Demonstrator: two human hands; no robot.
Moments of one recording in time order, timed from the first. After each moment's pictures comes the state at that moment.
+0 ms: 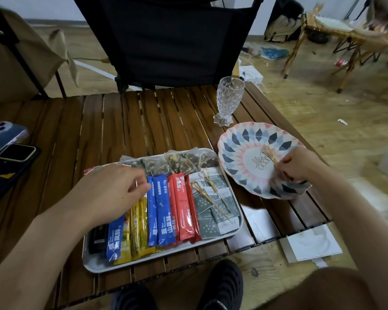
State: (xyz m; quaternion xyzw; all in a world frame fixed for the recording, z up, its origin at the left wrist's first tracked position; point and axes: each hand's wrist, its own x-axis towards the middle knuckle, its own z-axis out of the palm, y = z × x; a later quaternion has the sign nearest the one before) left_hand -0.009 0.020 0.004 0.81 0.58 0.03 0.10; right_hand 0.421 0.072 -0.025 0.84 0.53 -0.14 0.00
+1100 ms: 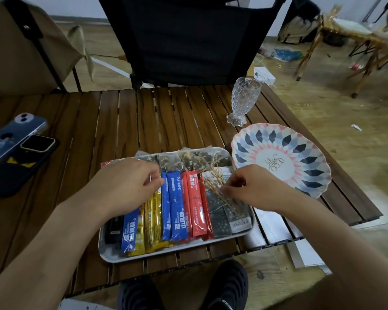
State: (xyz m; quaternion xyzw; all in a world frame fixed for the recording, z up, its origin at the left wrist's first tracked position) left_hand -0.010 0.018 0.008 0.81 0.57 0.04 0.12; right_hand 0.269 0.011 0.013 0.66 0.69 -0.29 -0.05
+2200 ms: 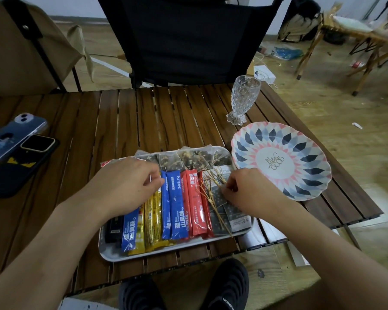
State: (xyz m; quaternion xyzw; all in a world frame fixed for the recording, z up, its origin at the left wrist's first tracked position) left_hand -0.011 0.018 0.004 0.81 0.57 0.04 0.12; right_hand 0.258 0.008 -0.007 0.69 0.70 -0.16 -0.01
